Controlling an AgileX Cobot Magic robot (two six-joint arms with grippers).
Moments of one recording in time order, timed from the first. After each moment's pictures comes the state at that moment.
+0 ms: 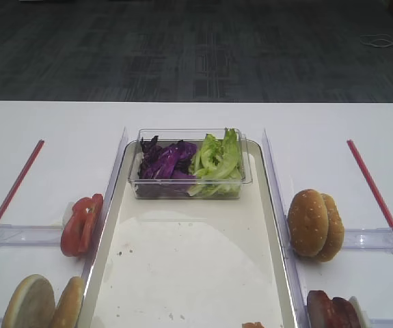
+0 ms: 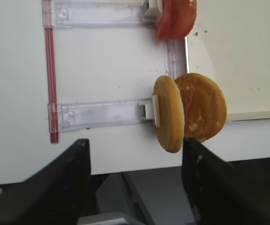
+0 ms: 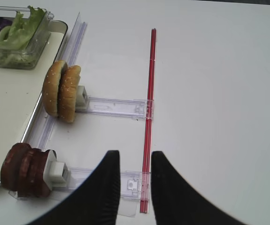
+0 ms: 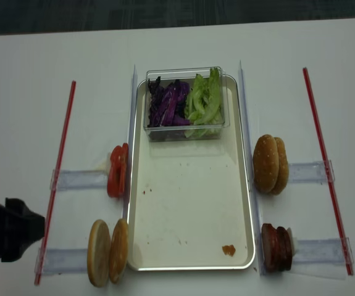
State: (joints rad) left arm -0.04 0.74 -0.75 -0.15 1.26 -0.02; right arm 0.04 -0.02 -0.47 0.04 1.14 -0.06
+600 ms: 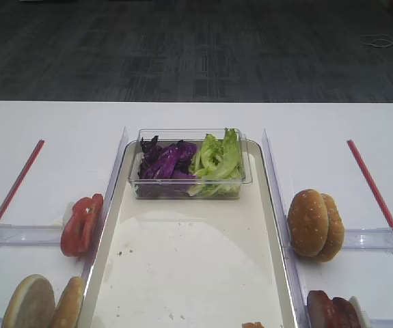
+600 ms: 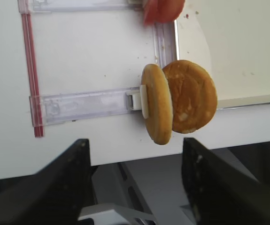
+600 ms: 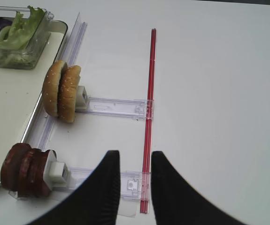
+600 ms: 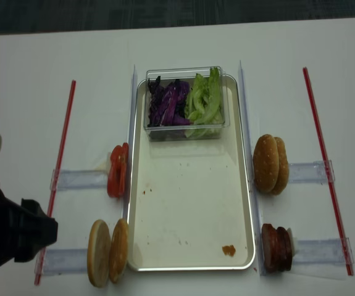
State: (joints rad) left arm -0.14 0.80 -0.75 -0.16 1.25 -0.07; right arm 0.04 -0.02 -0.47 0.04 1.14 -0.06
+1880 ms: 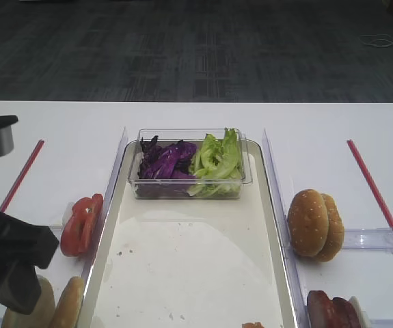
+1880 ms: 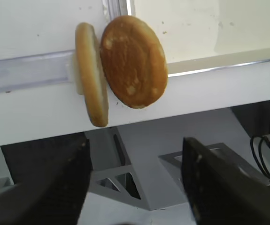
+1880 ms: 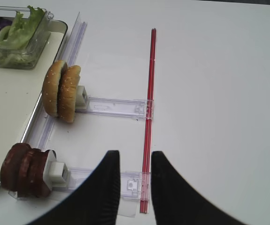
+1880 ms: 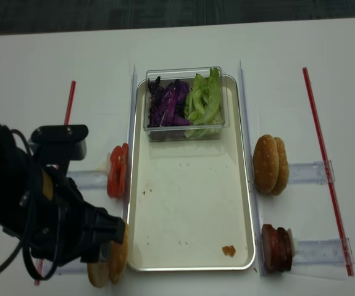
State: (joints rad) left arm -0.60 1.13 -0.84 -0.11 1.23 -0.45; right arm 0.04 -0.02 -0.47 0.04 1.14 -0.06
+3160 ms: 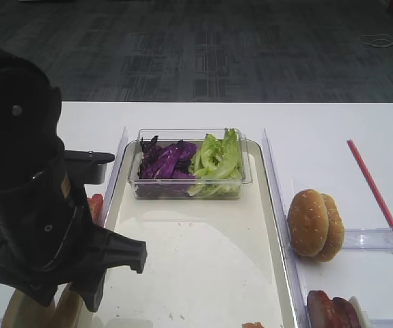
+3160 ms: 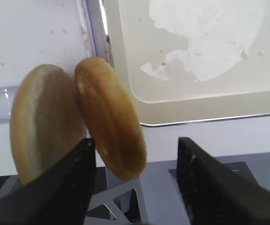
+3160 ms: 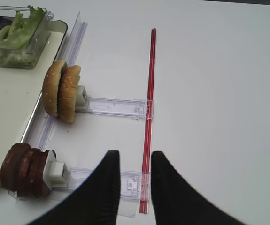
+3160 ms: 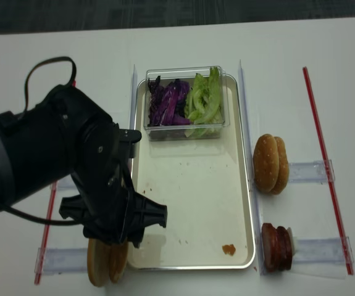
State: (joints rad) left arm -0.72 1.49 -0.93 -0.03 1.10 -0.59; right arm 0.04 -0.02 -0.47 0.04 1.14 -0.06
